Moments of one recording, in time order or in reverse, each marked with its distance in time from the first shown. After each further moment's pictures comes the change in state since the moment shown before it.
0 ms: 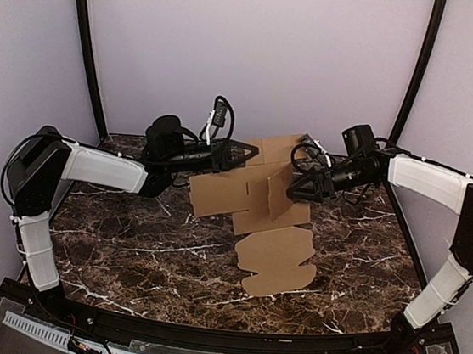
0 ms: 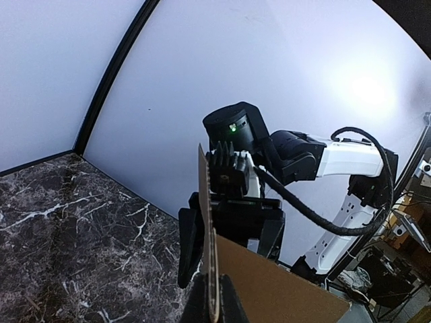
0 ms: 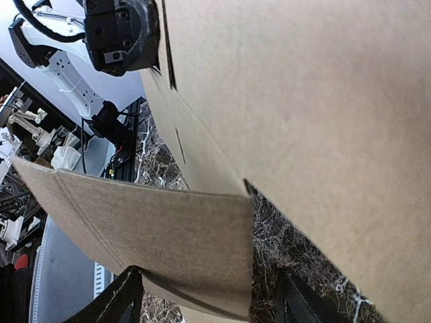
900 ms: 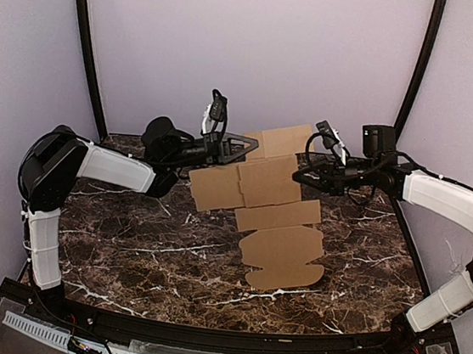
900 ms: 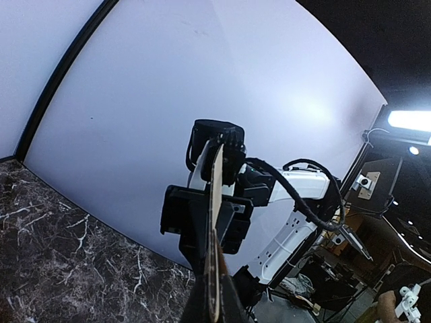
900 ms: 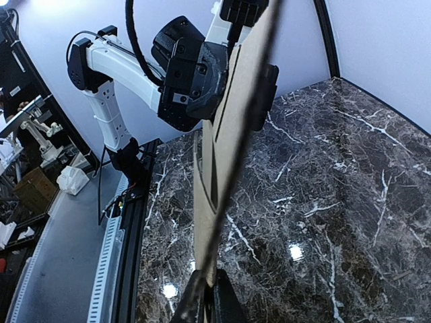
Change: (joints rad) left arm 0.029 0.107 0.057 0.325 0.156 -0.328; right arm 0.000 -0.180 -0.186 0.422 -0.095 0.192
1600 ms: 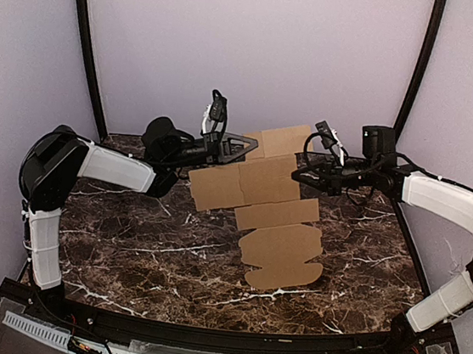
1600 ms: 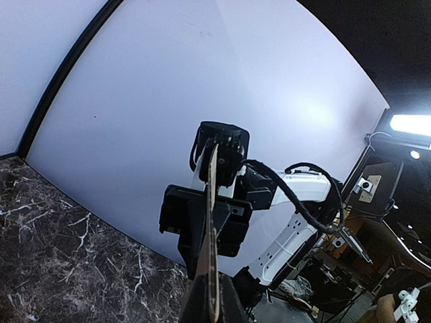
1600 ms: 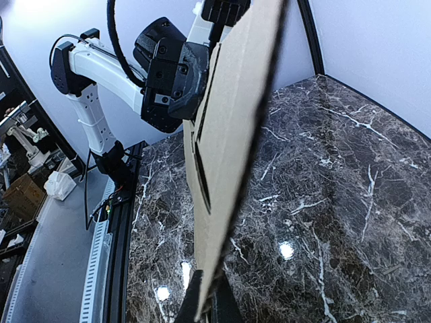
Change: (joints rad) left arm 0.004 0.005 0.002 0.003 0.000 -0.017; right arm 0.002 0.000 -0.016 0.045 0.075 0.039
